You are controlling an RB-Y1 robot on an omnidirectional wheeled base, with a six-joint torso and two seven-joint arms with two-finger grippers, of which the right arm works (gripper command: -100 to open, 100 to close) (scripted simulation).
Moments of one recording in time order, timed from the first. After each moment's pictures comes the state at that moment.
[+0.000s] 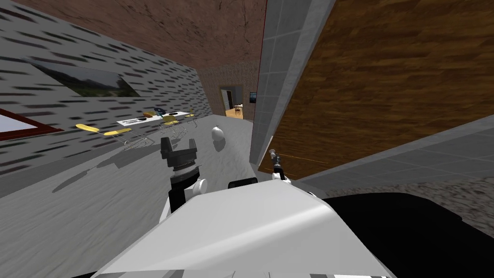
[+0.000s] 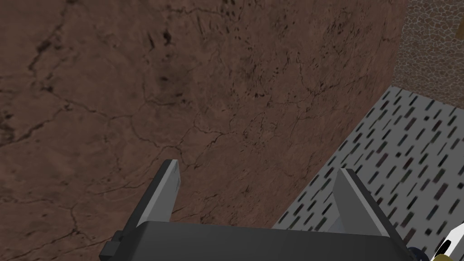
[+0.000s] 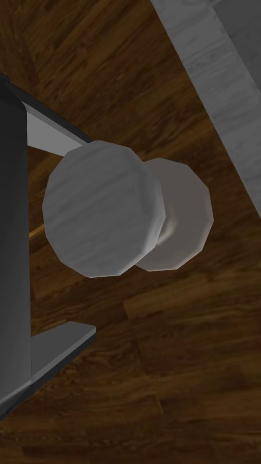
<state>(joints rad) 0.01 -0.26 -0.11 -0.69 -0.36 -0.84 -0.42</state>
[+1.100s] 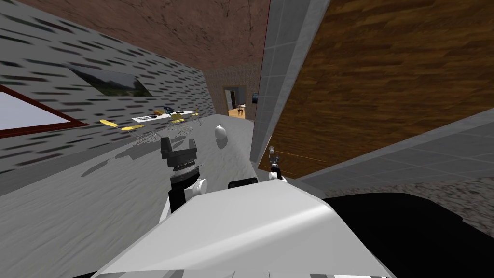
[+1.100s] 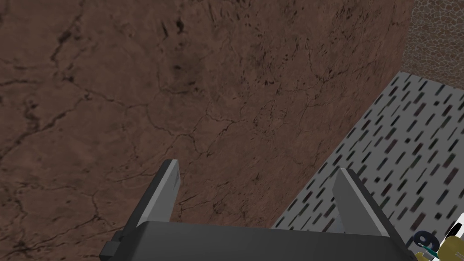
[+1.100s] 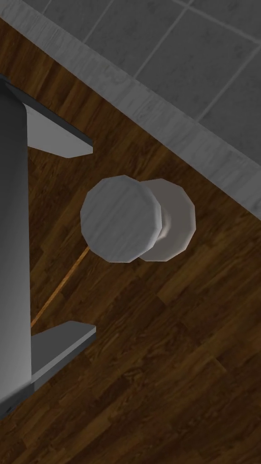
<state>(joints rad) 0.01 -0.22 -0.06 -0.74 -0.49 -0.84 -0.70</state>
